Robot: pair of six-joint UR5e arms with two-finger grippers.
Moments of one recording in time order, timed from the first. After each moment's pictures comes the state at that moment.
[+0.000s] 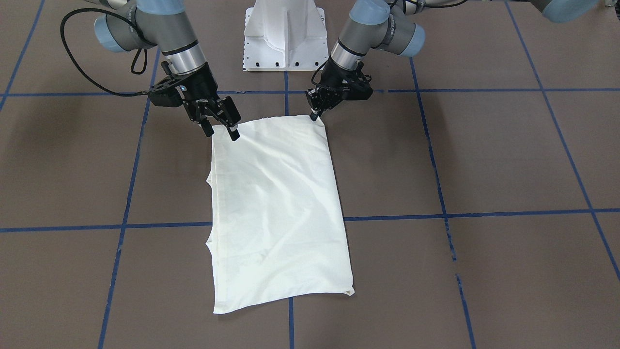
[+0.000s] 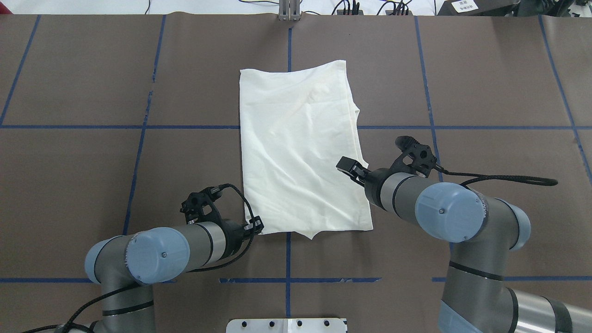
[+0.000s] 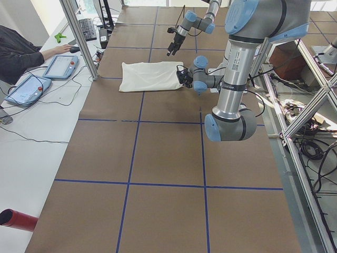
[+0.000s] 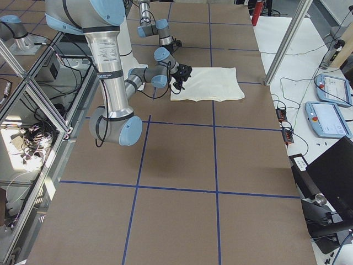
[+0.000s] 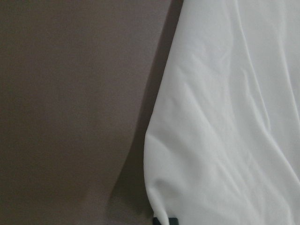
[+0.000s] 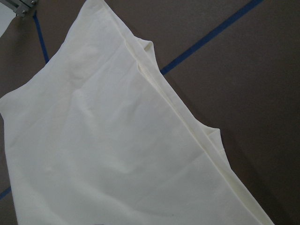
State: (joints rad) left arm -0.24 -1.96 -1.77 -2.19 -1.50 -1.85; right arm 0.37 -1.29 1.93 -1.14 1.42 1.93
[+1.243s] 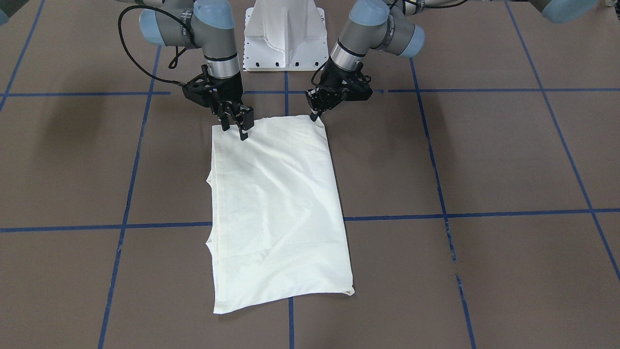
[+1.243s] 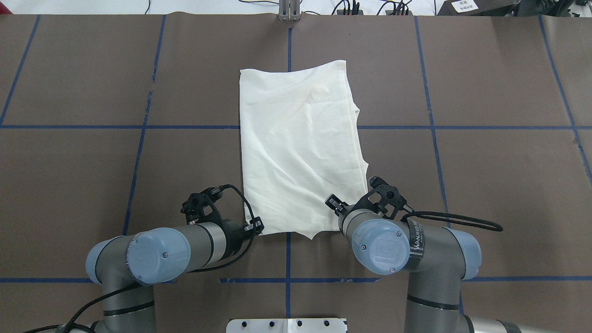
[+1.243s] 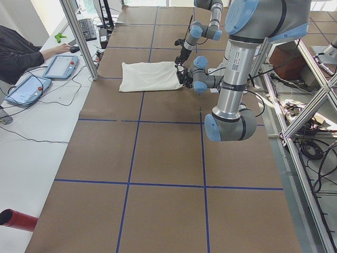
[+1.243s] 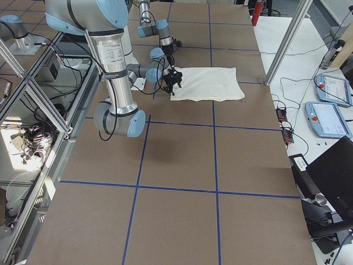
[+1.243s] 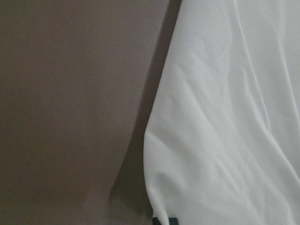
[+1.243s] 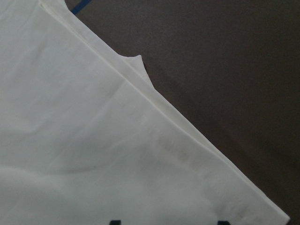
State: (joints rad) left arm -0.24 -1.96 -1.77 -2.19 -1.50 -1.85; right arm 0.25 -1.17 1.83 -1.40 1.36 2.11
